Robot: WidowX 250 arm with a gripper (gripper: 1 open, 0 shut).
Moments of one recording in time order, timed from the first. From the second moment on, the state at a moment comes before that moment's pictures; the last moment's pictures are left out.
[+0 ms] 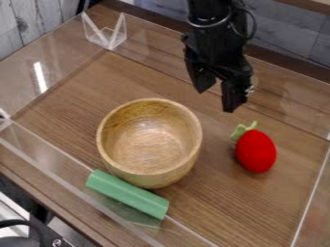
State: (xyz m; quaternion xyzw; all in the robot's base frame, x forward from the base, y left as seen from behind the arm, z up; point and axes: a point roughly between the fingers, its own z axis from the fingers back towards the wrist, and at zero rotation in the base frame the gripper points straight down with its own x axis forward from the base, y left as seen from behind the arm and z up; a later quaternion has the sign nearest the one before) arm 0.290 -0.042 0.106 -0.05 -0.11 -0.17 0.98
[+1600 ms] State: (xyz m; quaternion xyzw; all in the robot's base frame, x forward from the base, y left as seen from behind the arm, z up) arm 0.304 -0.057 0.063 -0.05 -0.13 -0.21 0.97
